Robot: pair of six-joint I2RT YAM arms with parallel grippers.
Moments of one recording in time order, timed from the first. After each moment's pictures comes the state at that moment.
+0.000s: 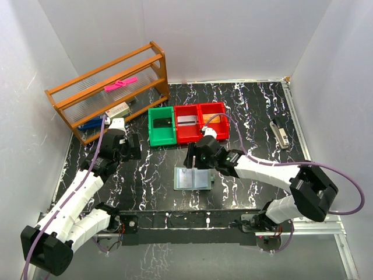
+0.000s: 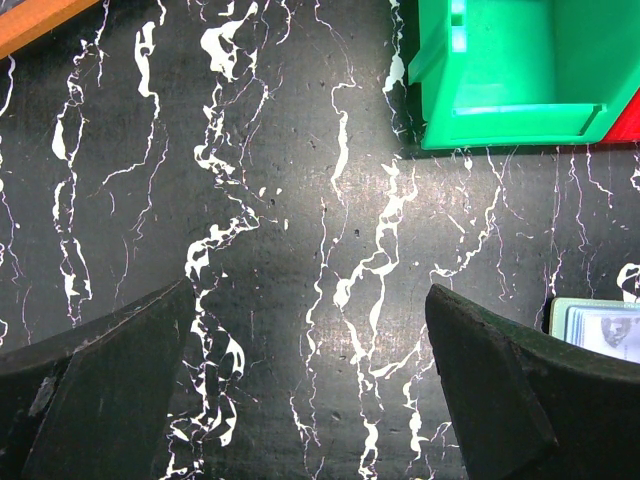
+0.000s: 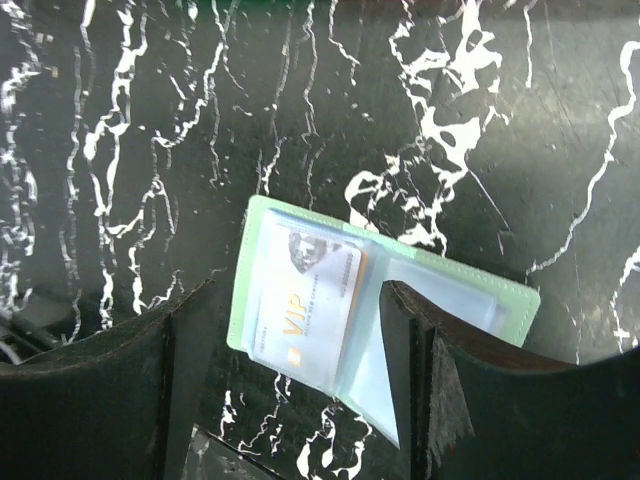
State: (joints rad) left arm -0.37 0.89 0.74 -0.60 -0.30 -0.31; right arm 0.82 1.39 0.79 -0.13 0.07 0.75
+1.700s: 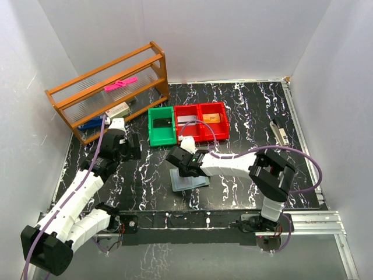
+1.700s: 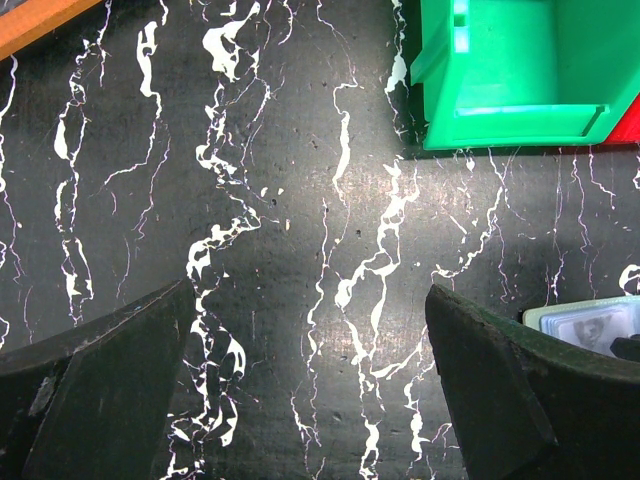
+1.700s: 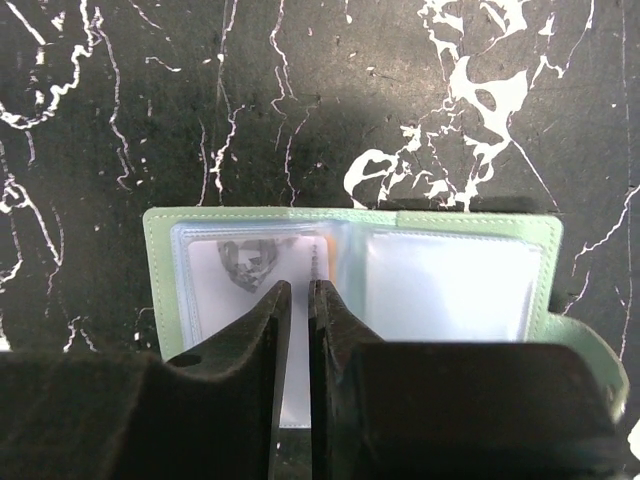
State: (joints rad) left arm -0.37 0.90 0.74 -0.60 -0.30 -0.31; right arm 1.07 1.77 1.12 -0.46 0.40 0.84
